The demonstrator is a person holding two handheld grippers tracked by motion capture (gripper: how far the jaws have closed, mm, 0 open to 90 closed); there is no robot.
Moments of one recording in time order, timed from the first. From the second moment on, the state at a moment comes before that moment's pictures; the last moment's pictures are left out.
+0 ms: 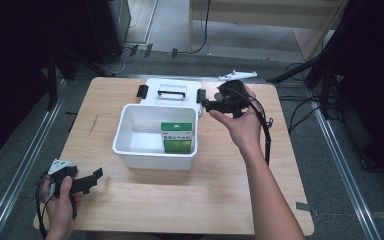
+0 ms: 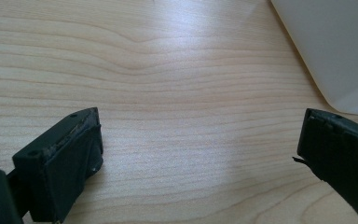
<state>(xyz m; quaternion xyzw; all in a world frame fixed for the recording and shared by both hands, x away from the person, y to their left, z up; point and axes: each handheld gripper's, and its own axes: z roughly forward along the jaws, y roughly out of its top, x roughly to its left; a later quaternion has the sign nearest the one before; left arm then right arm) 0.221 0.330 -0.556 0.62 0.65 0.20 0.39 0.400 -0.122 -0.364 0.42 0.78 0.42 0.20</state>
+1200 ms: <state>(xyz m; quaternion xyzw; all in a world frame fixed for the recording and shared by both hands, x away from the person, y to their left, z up) 0.220 0.329 -0.556 0.62 0.65 0.21 0.38 0.326 -0.227 -0.445 0.54 0.65 0.44 0.32</state>
